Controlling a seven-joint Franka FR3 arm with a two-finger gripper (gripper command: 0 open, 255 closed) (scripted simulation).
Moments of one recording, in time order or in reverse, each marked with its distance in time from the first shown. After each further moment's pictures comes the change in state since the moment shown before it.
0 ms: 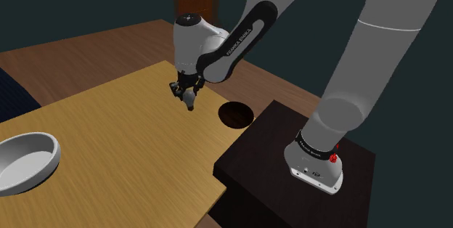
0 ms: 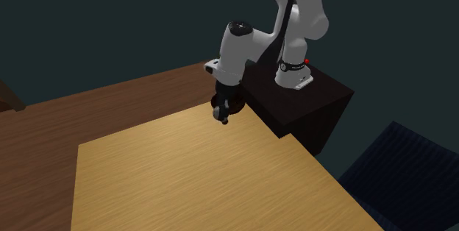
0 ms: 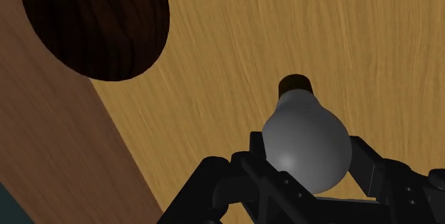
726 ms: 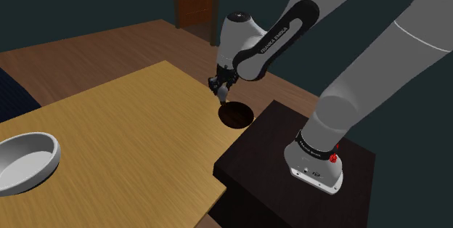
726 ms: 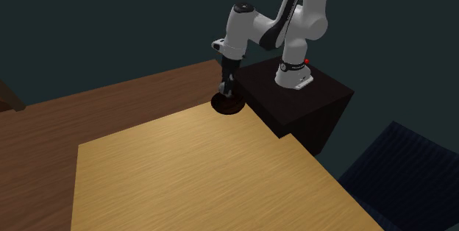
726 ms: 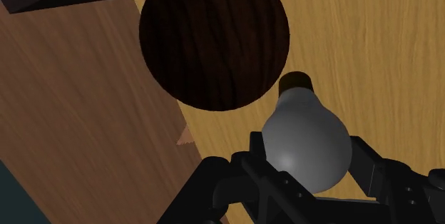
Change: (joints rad) arm -0.090 -0.321 -0.121 -0.370 0.199 0.119 -0.363
